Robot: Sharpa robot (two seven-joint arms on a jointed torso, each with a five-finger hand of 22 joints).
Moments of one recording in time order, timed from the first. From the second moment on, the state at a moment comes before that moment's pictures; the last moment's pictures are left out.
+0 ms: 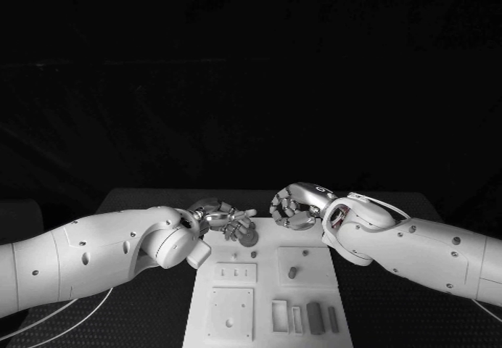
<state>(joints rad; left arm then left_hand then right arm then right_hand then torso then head) 1.37 -0.71 -0.22 1.43 -0.28 -0.25 -0.07 1.23 -0.06 0.04 0.29 0.05 0.89 0.13 0.28 0.42 1.30 0.06 0.10 0.24 1.05 0.05 0.45 0.73 0.07 0.85 -0.05 0.50 1.31 1.28 -0.67 -0.09 1.41 -1.40 -0.36 -0.06 1.16 -0.16 0.78 -0.19 0.05 0.99 0.06 0.36 0.47 0.97 -0.02 1.27 0.69 1.13 -0.12 1.30 1.00 0.24 1.04 -0.03 1.10 1.31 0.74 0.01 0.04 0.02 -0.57</state>
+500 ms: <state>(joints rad) 1.37 -0.70 -0.22 1.45 -0.27 -0.26 -0.08 1.24 -0.06 0.05 0.29 0.05 0.91 0.13 0.28 0.42 1.31 0.05 0.10 0.25 1.06 0.04 0.46 0.74 0.07 0.85 -0.05 0.50 1.31 1.28 -0.62 -0.09 1.42 -1.44 -0.36 -0.11 1.17 -0.16 0.78 -0.19 0.05 0.99 0.05 0.36 0.47 0.98 -0.03 1.27 0.69 1.13 -0.12 1.30 0.99 0.25 1.04 -0.03 1.10 1.30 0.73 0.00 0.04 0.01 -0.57</state>
